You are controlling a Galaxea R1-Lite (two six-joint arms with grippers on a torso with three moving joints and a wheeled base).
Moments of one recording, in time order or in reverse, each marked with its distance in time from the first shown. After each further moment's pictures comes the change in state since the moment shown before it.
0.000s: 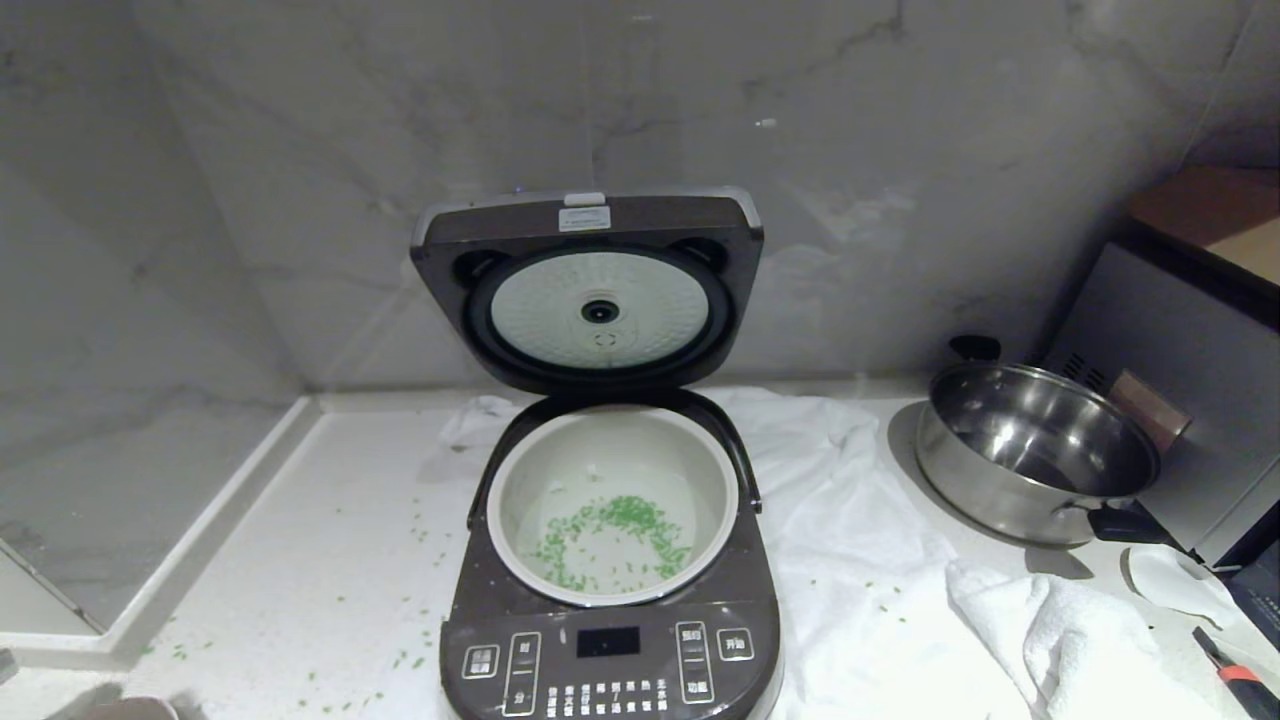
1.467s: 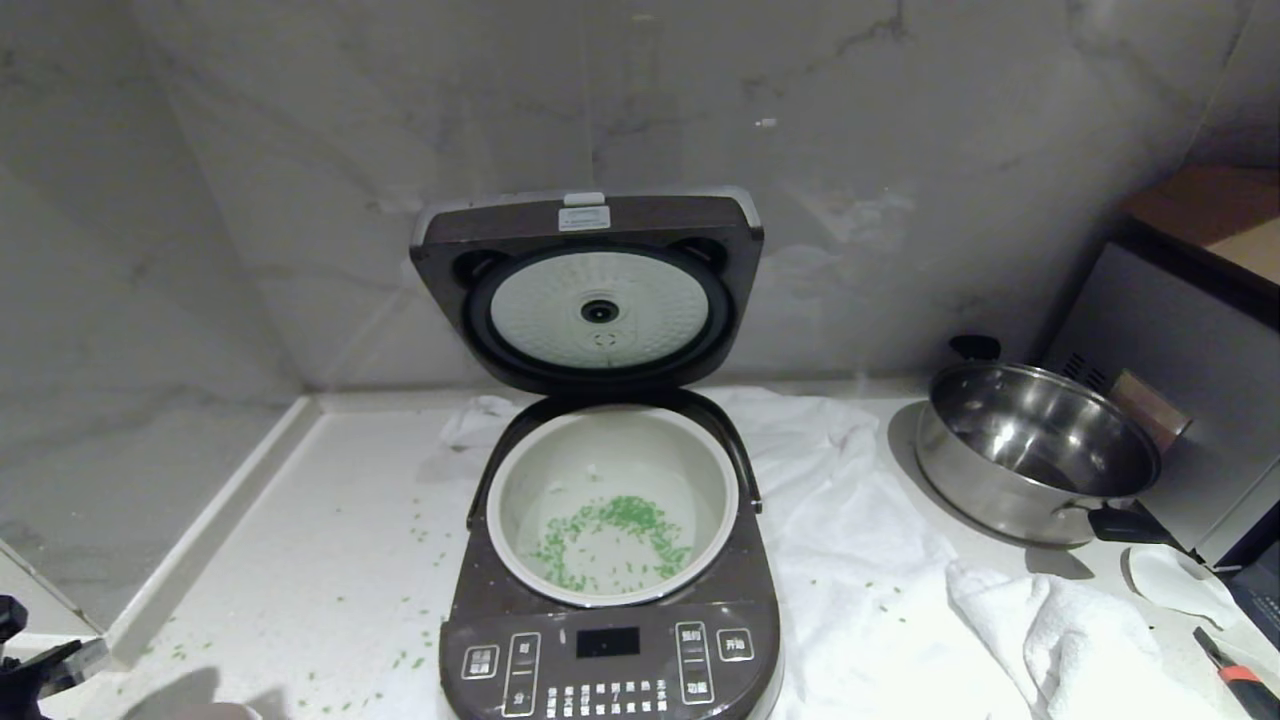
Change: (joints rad) left arm -0.258 -0.146 0.166 0.000 -0.044 -0.121; right arm 0.000 0.000 0.000 0.000 0.000 0.000
